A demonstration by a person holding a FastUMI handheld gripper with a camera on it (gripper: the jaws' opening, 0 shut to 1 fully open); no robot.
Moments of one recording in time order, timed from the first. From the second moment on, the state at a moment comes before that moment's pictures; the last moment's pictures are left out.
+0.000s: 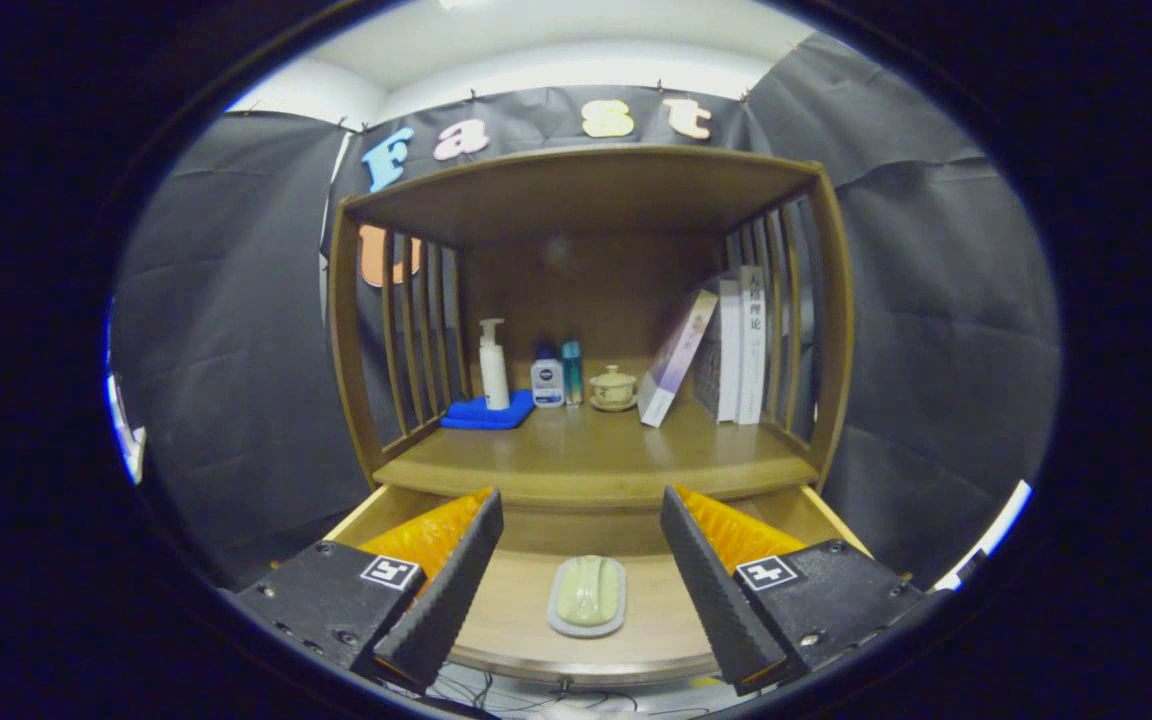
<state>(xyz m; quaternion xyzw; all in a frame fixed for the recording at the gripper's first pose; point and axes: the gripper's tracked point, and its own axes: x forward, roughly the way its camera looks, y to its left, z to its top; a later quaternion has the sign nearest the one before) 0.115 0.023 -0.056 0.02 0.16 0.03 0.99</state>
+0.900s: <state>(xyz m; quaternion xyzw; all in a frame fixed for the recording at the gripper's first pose) 0.185 0.036 -0.203 0.01 0.52 0.03 0.86</state>
